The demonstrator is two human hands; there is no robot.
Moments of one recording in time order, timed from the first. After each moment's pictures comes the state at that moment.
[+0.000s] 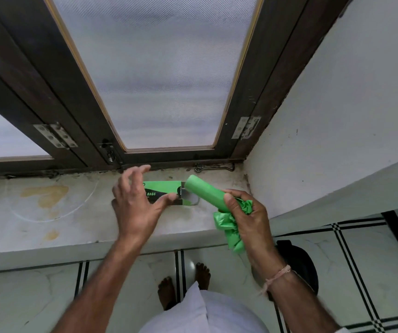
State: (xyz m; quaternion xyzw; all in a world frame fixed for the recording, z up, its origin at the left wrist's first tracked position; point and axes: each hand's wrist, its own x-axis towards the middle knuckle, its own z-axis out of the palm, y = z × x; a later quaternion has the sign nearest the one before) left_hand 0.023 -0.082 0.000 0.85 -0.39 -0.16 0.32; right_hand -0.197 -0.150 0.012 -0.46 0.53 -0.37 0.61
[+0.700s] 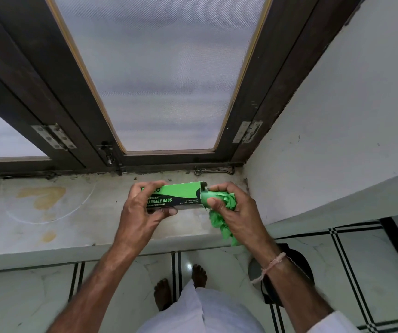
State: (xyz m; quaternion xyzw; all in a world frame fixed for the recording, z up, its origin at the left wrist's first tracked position) left_hand 0.030 -0.071 -0.007 0.75 -0.44 -0.27 0.40; right_hand -0.187 -0.175 0.018 -0.66 0.44 -0.26 0.54
